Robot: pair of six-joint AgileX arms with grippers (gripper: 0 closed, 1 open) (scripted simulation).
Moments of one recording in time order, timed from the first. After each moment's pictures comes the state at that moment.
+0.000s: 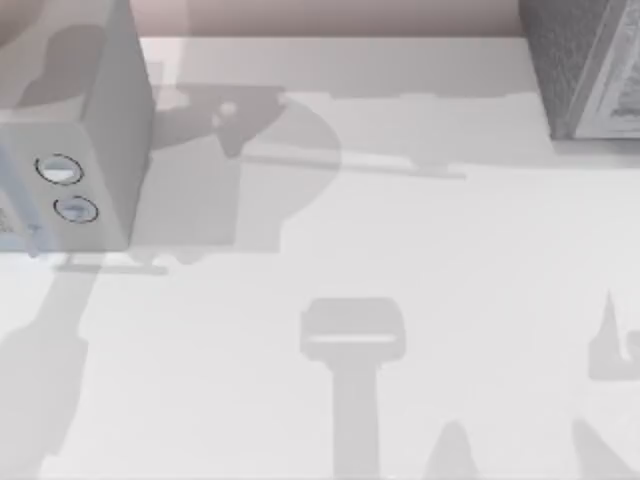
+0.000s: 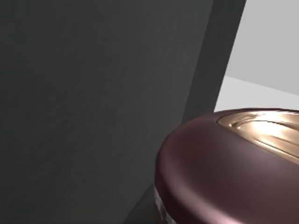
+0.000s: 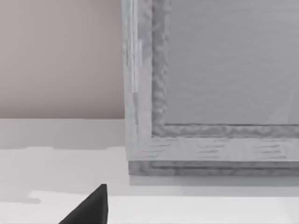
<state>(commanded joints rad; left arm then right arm) -0.16 1.61 1.93 -0.11 1.07 -0.37 0.00 0.00 0.00 0.00 0.00 0.00</state>
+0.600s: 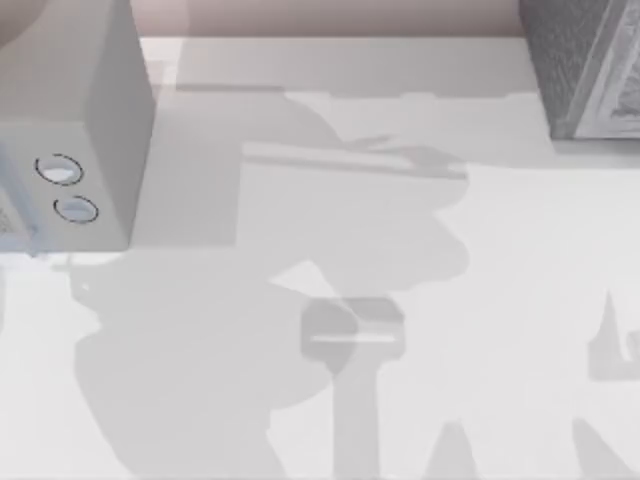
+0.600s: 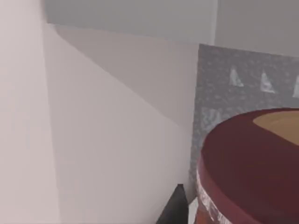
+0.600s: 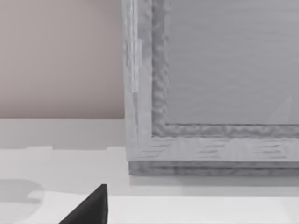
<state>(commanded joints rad) 0.57 2.15 2.17 0.42 1.57 -0.45 0.00 0.00 0.00 0.00 0.00 0.00</state>
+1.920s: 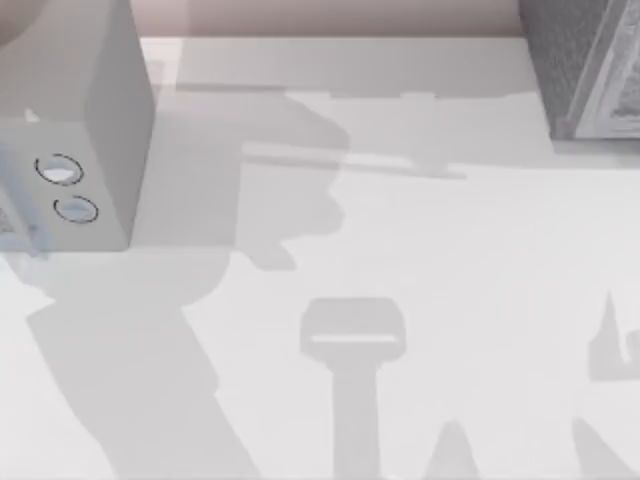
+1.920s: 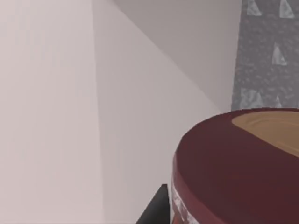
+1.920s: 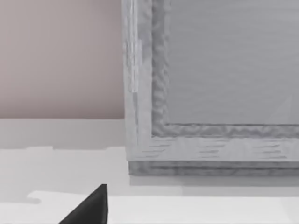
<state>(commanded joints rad) 0.55 2.21 2.24 -0.03 1.51 -0.01 0.00 0.00 0.00 0.00 0.00 0.00</state>
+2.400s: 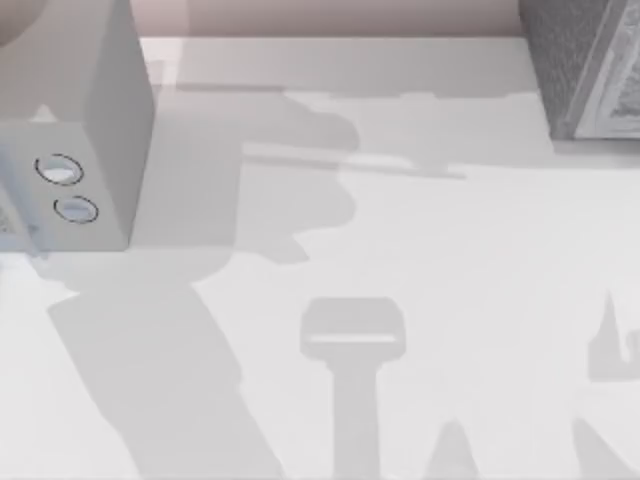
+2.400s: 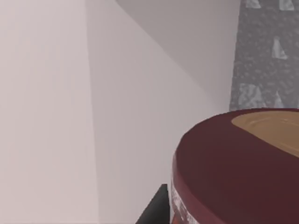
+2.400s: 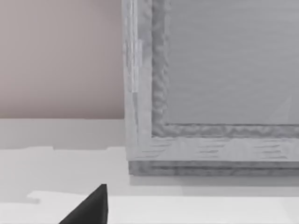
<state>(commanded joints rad) 0.52 2.20 2.24 -0.16 1.49 0.12 0.00 0.00 0.00 0.00 0.00 0.00</state>
